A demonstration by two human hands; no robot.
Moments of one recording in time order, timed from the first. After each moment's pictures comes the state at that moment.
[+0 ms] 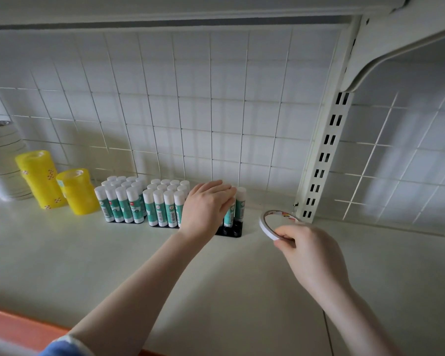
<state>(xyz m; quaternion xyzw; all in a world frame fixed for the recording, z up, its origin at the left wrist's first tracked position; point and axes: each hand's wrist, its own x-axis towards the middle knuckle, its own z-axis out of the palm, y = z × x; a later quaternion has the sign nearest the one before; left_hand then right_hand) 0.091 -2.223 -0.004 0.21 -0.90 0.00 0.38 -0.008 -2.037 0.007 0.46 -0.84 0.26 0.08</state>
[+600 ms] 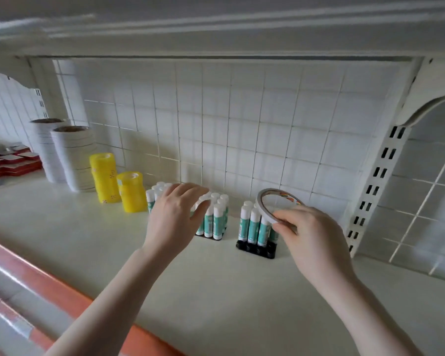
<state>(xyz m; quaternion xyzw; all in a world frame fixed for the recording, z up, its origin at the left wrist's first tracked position) 0.195 -2.222 0.029 0.35 -0.82 0.04 0.45 0.012 -2.081 0.050 0.59 -0.72 0.32 0.17</state>
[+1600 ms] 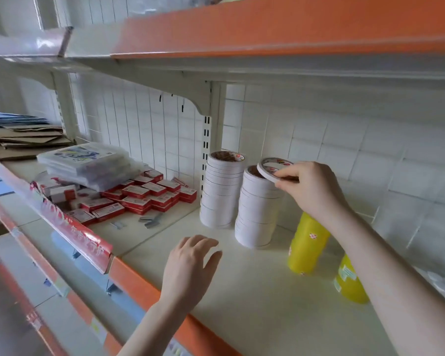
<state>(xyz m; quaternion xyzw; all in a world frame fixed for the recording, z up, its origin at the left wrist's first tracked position) 0.558 -2.494 -0.026 0.48 -0.77 -0.03 0.42 0.352 -2.473 0.127 0.66 -0.67 0.34 0.10</state>
